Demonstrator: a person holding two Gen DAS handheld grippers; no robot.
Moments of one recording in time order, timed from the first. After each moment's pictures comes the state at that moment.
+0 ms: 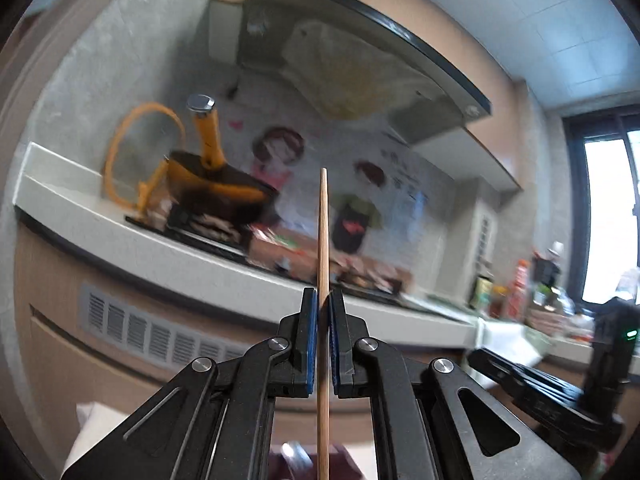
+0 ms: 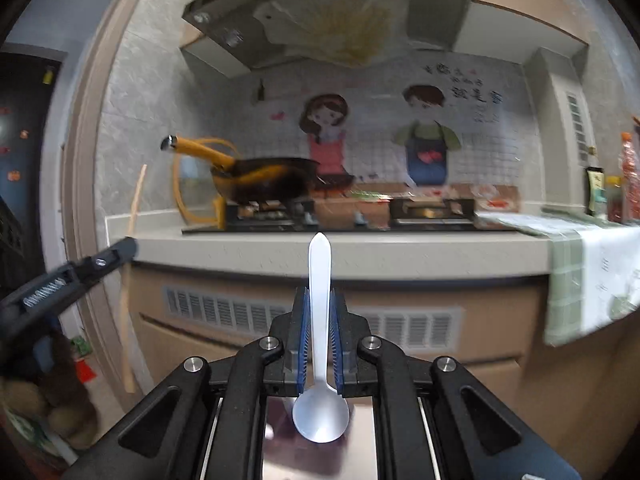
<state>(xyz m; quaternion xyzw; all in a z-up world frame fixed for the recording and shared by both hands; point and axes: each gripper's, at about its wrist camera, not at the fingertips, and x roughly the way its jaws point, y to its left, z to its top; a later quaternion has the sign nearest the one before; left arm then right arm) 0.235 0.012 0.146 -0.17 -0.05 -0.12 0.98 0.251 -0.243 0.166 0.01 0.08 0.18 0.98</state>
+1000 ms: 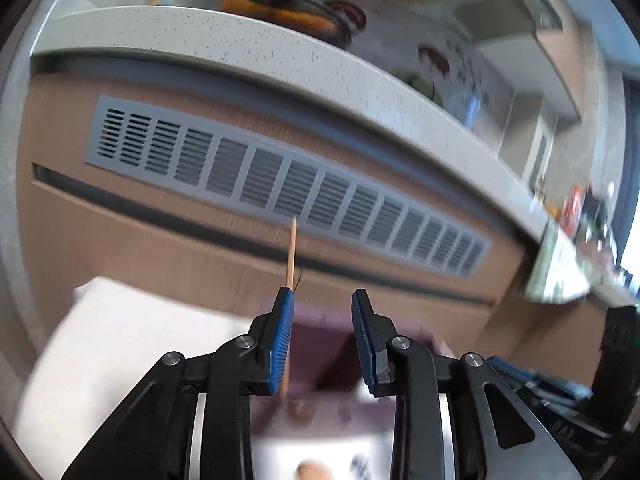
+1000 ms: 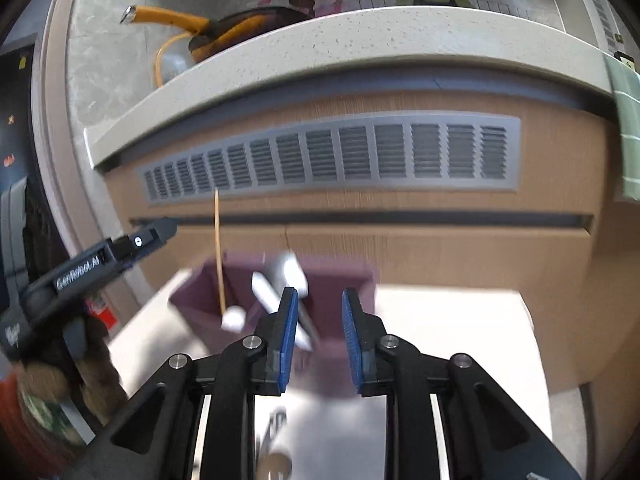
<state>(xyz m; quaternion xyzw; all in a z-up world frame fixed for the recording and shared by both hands) 0.305 0.023 0.002 -0.17 0.18 -0.10 0.96 0.307 -0.240 0.009 0.02 0.28 0.21 0.94</state>
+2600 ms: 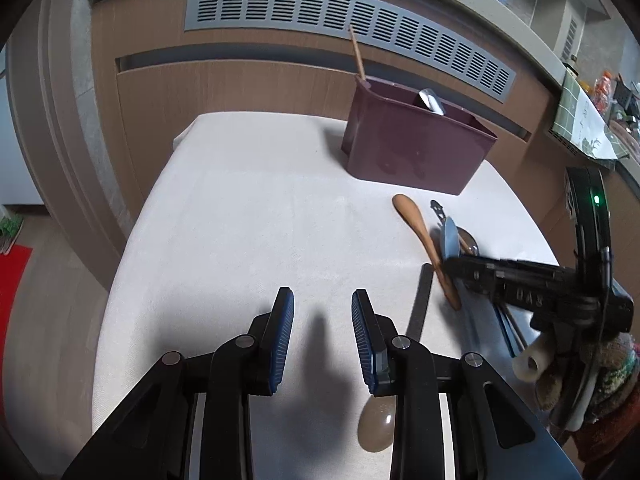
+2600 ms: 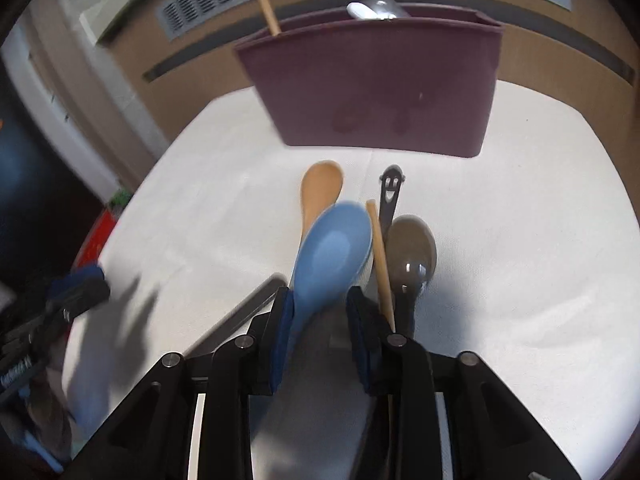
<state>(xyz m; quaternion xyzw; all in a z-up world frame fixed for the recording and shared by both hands) 0.158 0.052 -0.067 -0.09 0.40 -0.05 0.91 0.246 -0.161 -0.089 0.02 0.49 0.23 0.84</state>
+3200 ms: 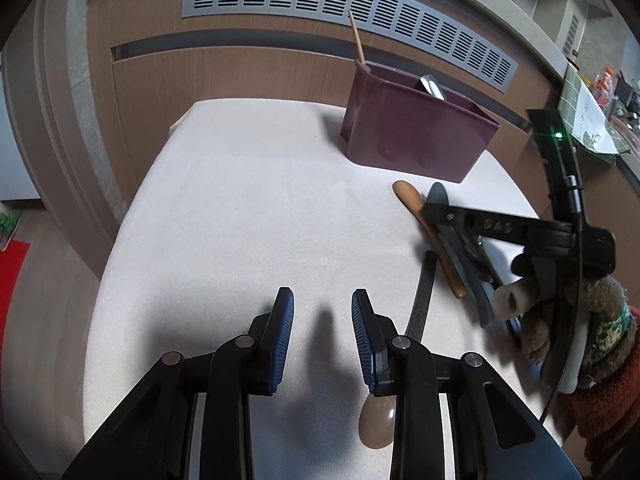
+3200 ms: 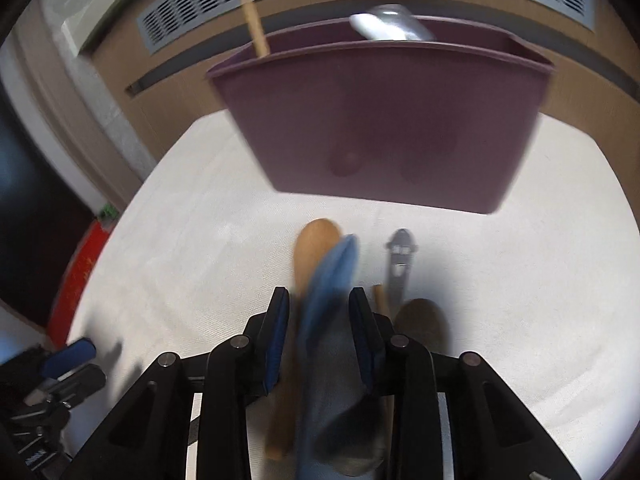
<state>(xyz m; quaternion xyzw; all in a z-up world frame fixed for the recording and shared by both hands) 0.162 0.050 -0.074 -0.09 0.41 -0.05 0.90 0.288 -0.147 -0.093 0.02 0.49 0.21 0.85</state>
